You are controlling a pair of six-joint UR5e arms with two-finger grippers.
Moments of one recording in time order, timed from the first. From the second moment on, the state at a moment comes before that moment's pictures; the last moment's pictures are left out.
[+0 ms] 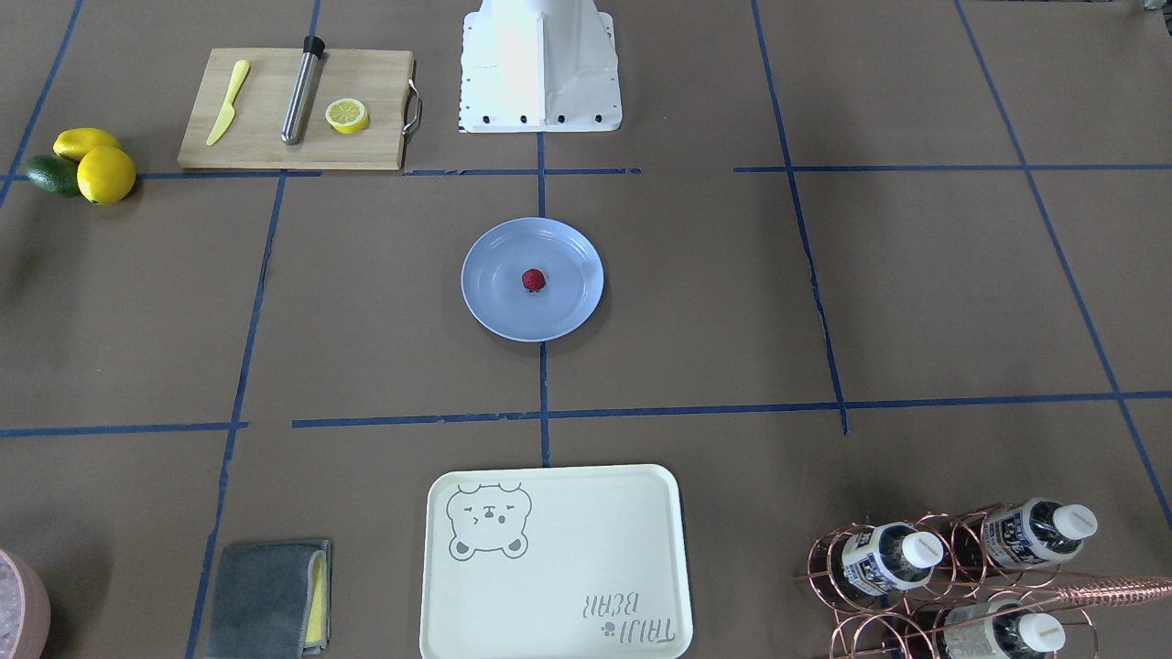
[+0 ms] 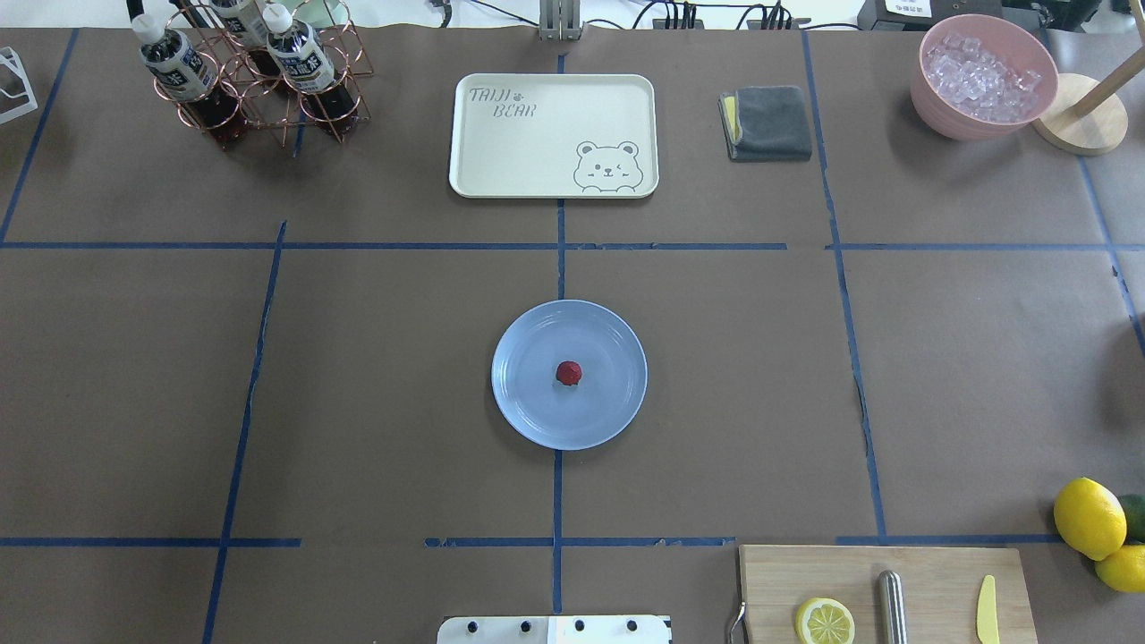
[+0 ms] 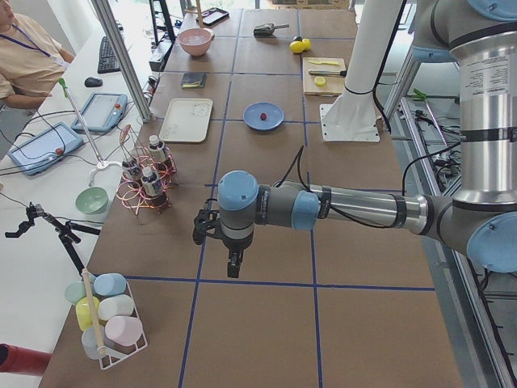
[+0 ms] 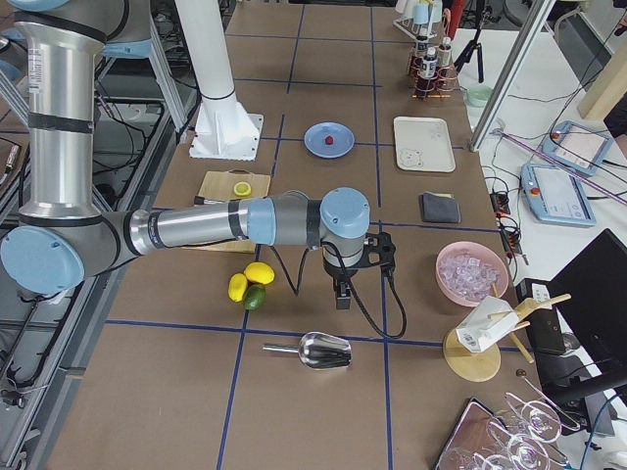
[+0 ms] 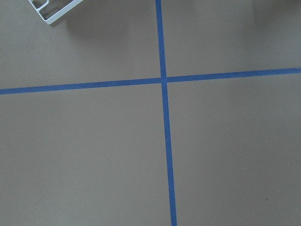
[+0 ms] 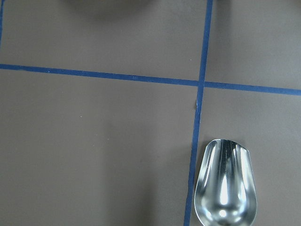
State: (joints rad) left arm -1.58 -1.40 -1.86 -1.58 -2.32 -0.01; right arm 1.60 -1.66 1.85 -1.74 2.43 -0.09
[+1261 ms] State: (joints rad) left arm -1.58 -1.42 -1.88 -1.51 -2.33 -0.01; right arm 1.60 -1.67 1.85 -1.73 2.43 -0.10
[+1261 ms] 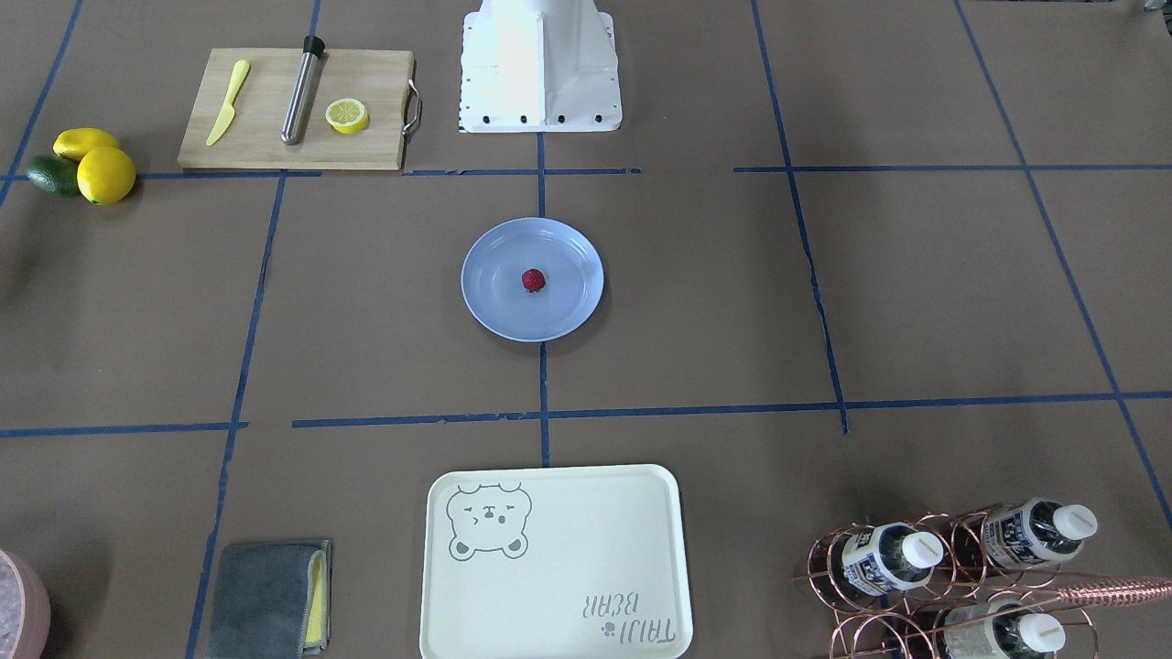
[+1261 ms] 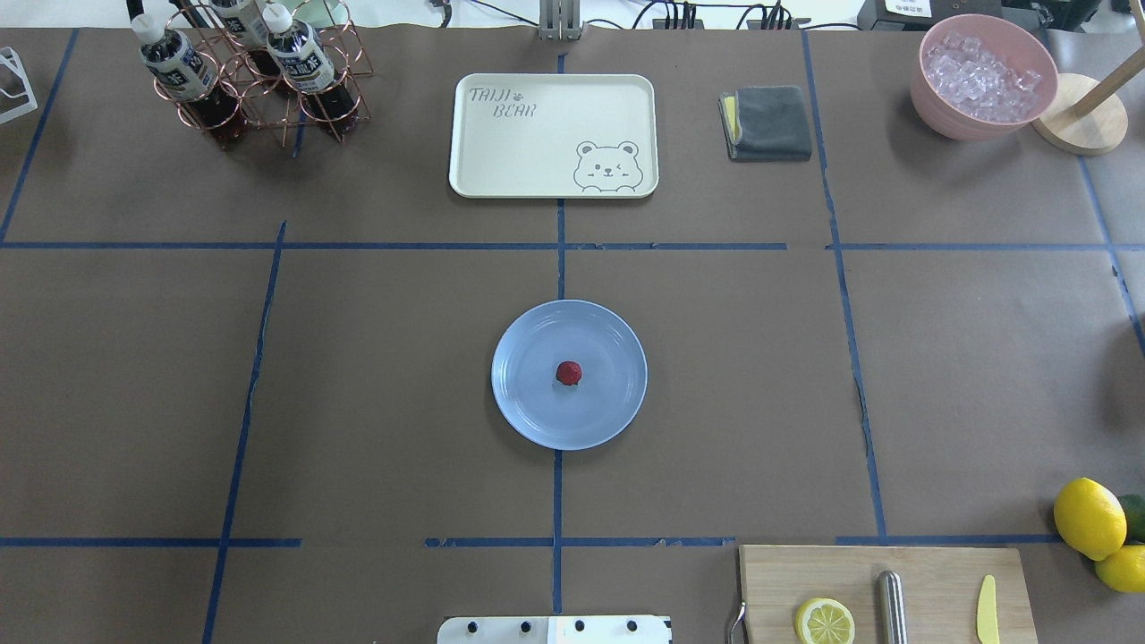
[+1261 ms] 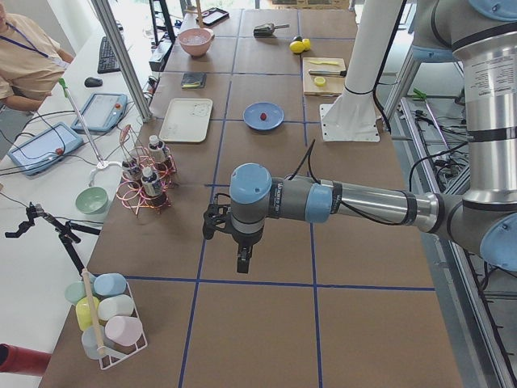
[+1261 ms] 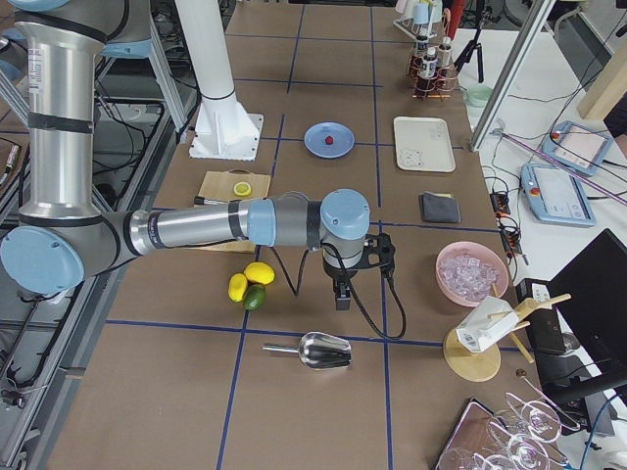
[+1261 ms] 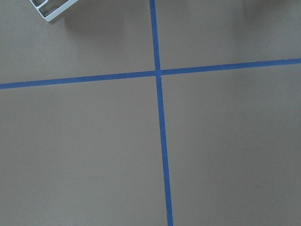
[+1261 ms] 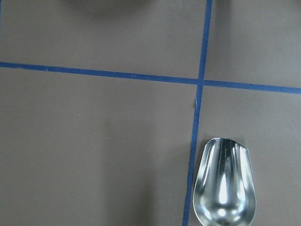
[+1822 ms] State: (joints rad) left arm -1.59 -1.48 -1.84 -1.43 -2.32 0.03; right arm 1.60 -1.68 1.84 -1.73 2.43 -0.10
